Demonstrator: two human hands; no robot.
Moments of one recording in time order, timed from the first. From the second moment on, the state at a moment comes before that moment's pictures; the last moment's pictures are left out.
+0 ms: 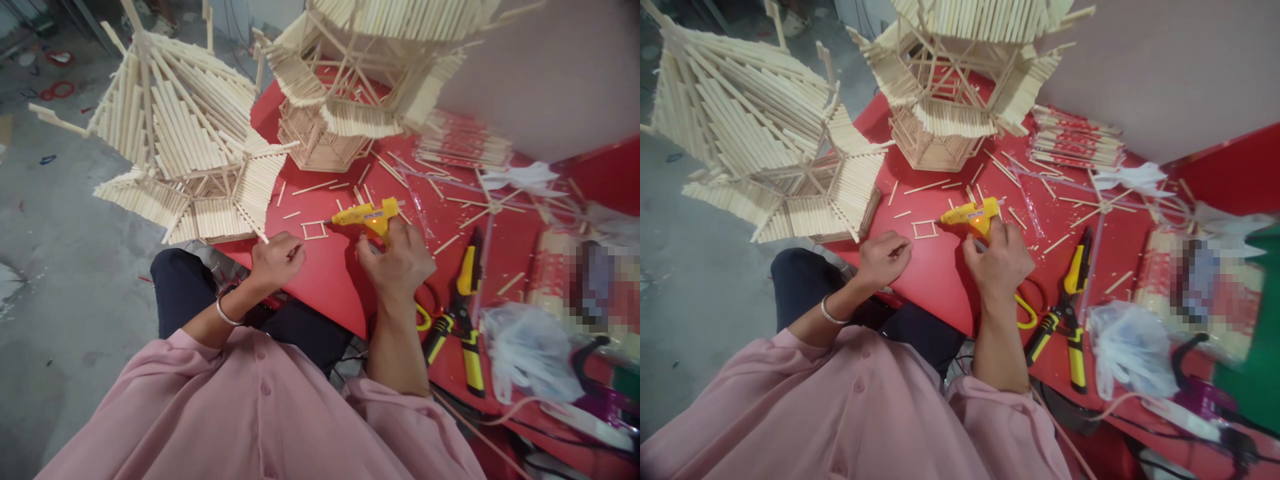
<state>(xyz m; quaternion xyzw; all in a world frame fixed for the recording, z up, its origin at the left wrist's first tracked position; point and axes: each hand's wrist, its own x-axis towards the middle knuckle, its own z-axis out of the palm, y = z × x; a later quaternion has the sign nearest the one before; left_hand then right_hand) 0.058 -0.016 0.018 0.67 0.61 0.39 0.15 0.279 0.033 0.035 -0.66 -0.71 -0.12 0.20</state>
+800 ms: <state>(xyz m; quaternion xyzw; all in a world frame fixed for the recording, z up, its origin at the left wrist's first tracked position) 0.058 -0.016 0.017 0.68 0.60 0.40 0.14 0.276 0.033 0.037 -0.66 -0.72 -0.12 0.20</state>
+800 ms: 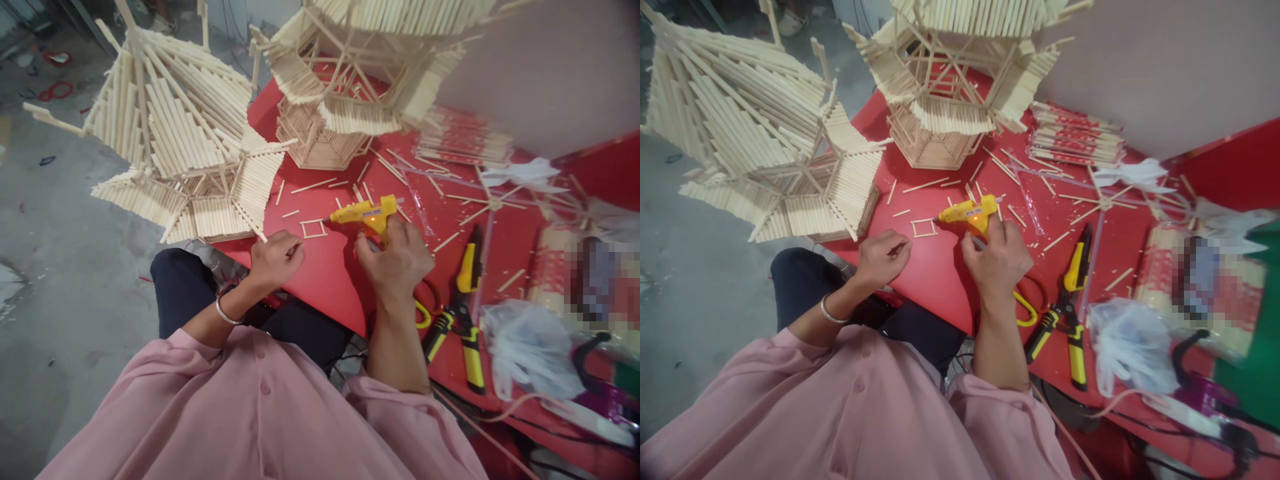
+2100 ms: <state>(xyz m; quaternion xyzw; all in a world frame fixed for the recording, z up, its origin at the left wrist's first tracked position) 0.058 -0.016 0.020 0.67 0.61 0.39 0.15 0.275 0.033 0.038 -0.67 -0.71 -0.10 0.19</state>
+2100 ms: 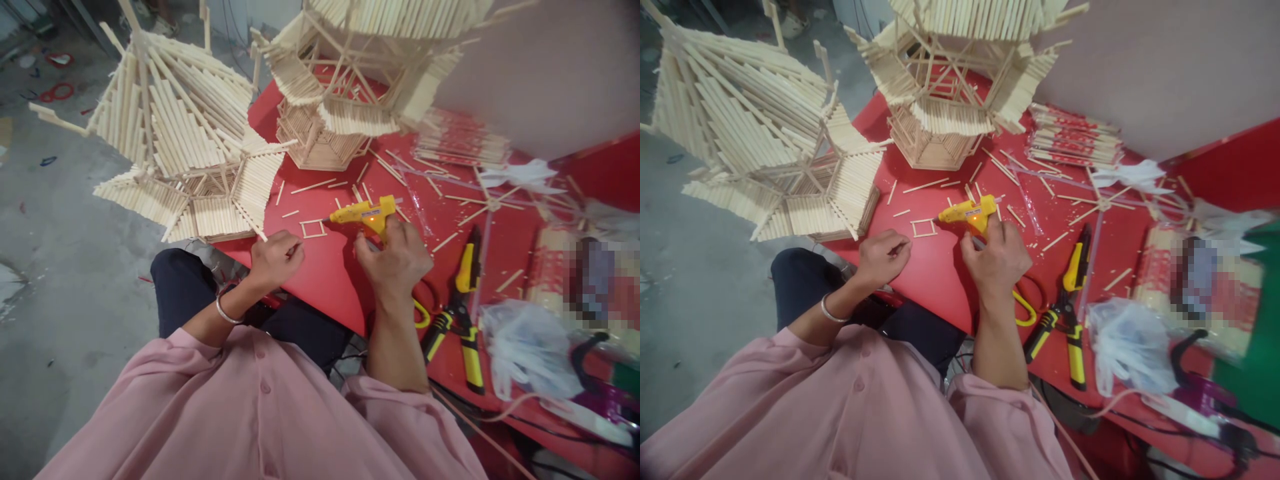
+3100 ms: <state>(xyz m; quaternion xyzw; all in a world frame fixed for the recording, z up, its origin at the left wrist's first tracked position) 0.057 -0.011 0.009 0.64 0.60 0.46 0.12 0.274 0.038 0.034 -0.61 -0.73 -0.18 0.24</state>
